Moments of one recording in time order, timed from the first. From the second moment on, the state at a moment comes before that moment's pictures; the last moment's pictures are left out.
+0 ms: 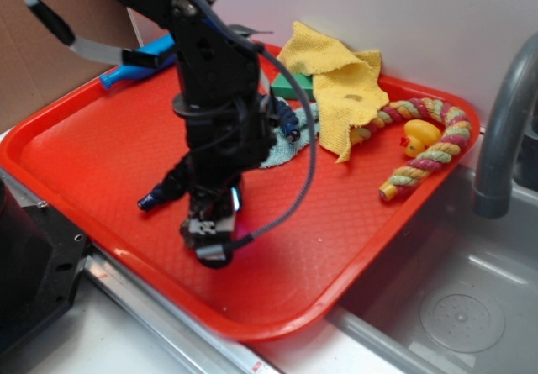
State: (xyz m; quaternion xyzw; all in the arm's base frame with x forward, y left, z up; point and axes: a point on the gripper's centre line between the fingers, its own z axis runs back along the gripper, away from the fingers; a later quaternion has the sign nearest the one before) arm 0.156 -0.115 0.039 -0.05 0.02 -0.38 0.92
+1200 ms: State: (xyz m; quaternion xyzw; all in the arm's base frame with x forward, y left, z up) arm 0.123 -0.102 0.030 -0.03 0.02 -0.19 0.98
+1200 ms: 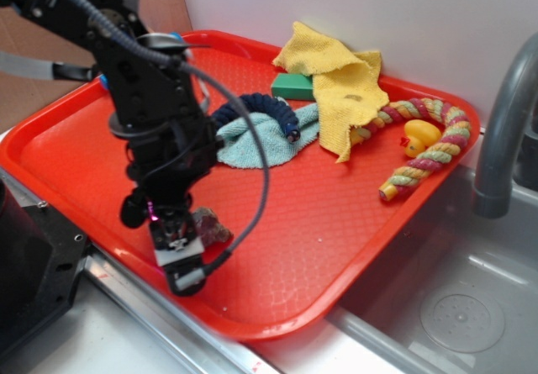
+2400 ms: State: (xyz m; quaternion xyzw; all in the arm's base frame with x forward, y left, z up) arm 0.147 -0.108 0.032 -0.02 0.02 -0.22 0.97
